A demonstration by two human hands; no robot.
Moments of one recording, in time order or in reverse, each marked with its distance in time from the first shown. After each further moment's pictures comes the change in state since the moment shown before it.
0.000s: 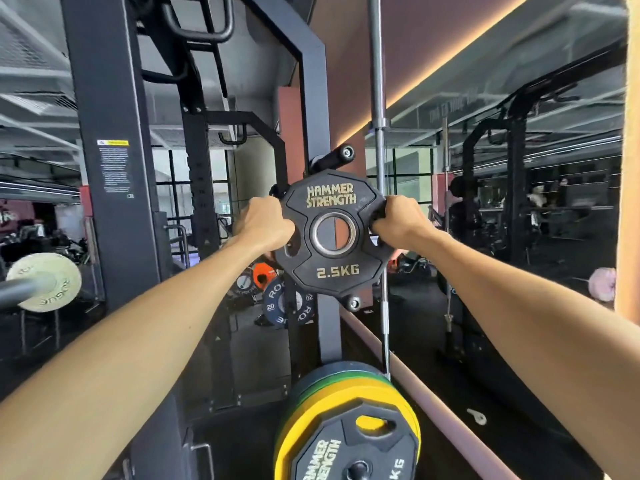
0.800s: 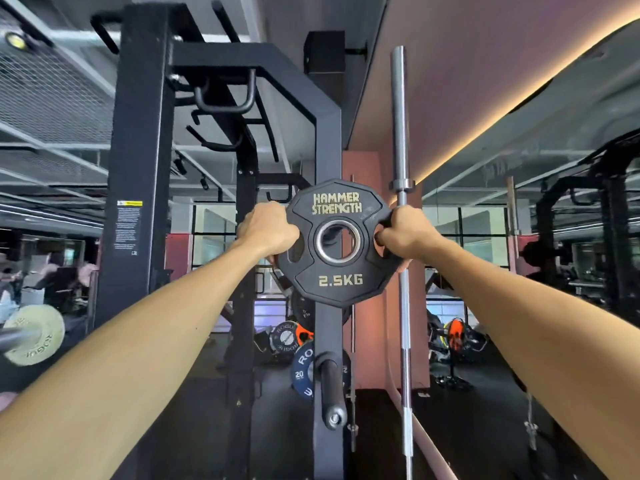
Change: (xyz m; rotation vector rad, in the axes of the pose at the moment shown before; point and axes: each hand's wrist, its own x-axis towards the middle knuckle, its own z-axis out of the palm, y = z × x) left_hand 0.142 0.088 0.029 0.076 0.227 -0.102; right_hand 0.193 0.076 -0.022 0.103 0.034 -0.283
